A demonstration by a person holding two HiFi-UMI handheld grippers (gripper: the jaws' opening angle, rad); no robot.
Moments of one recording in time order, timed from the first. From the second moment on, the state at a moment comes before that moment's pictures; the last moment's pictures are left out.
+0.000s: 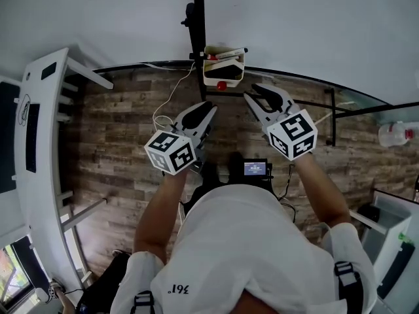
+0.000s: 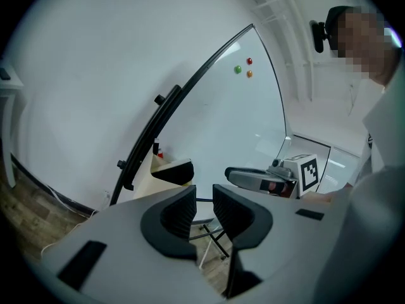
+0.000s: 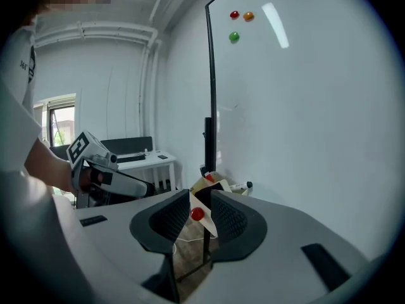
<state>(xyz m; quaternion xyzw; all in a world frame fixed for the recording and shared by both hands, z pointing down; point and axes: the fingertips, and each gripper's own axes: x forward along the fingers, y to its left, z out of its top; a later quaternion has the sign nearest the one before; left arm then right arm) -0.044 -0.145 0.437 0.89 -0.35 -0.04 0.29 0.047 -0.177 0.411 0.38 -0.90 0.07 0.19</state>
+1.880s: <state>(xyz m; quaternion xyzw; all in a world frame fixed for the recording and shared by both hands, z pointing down) -0.034 -0.212 0.494 0.87 -0.37 0.03 0.32 0.004 -0.258 0.472 0.33 -0.87 -0.04 0.36</state>
